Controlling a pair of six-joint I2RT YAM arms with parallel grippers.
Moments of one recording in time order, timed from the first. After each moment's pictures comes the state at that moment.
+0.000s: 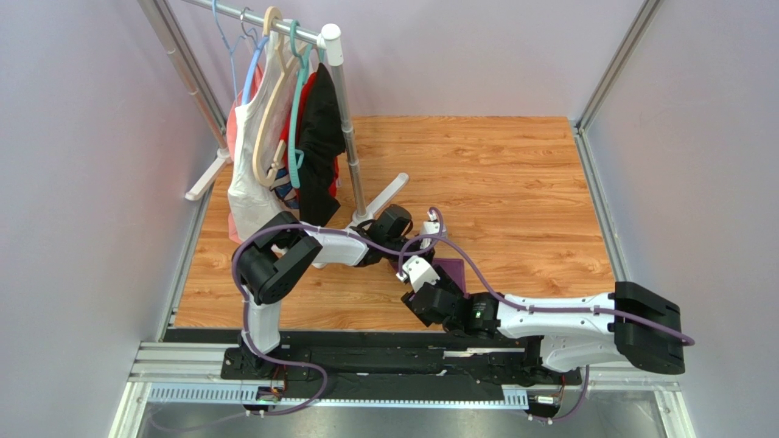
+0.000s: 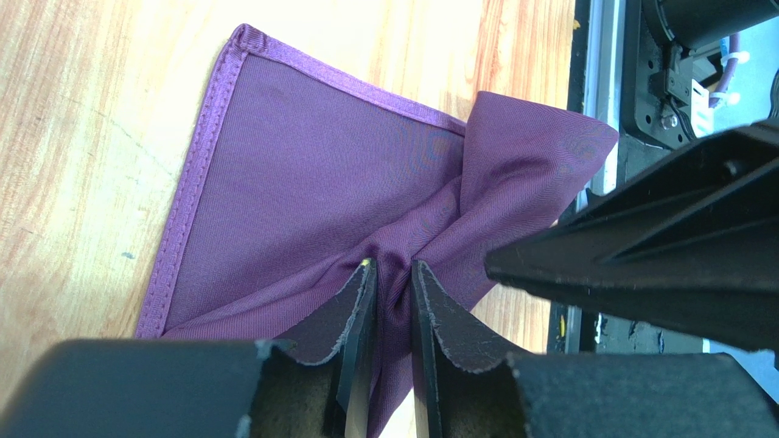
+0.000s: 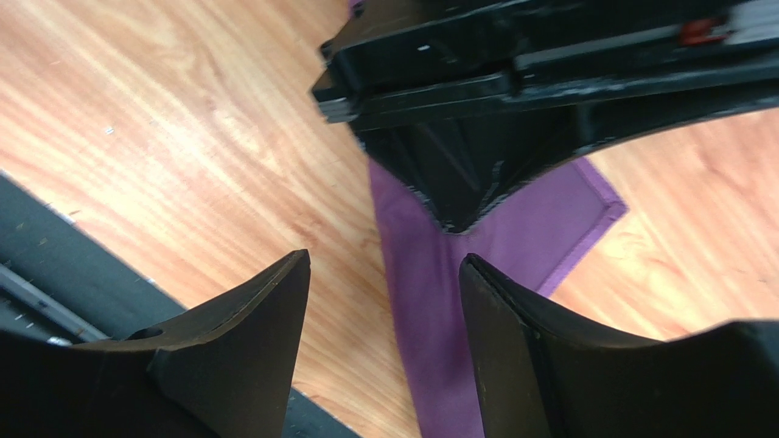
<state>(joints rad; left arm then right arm) -0.83 1.93 0.98 0.19 0.75 -0.01 1.30 1.22 0.55 -0.22 0.56 0.27</state>
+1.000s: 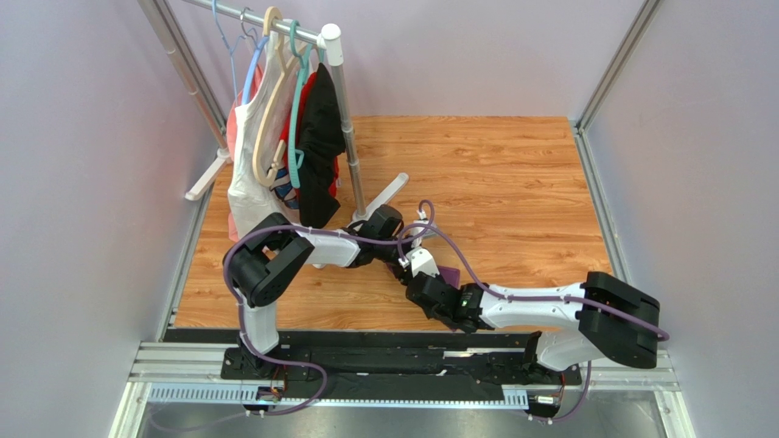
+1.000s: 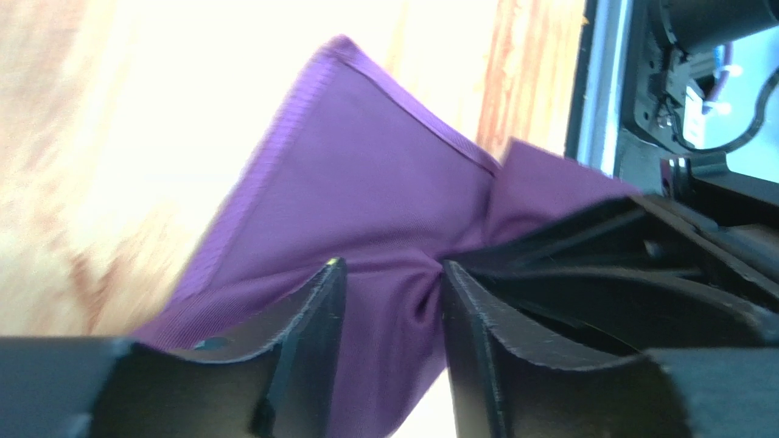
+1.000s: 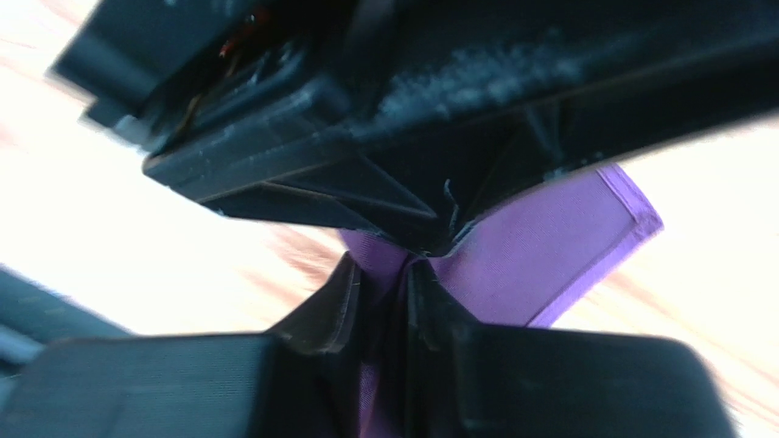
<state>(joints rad) -0.80 1.89 0.93 0.20 0.76 -0.05 1.19 1.38 0.59 -0.21 0.47 0.45</state>
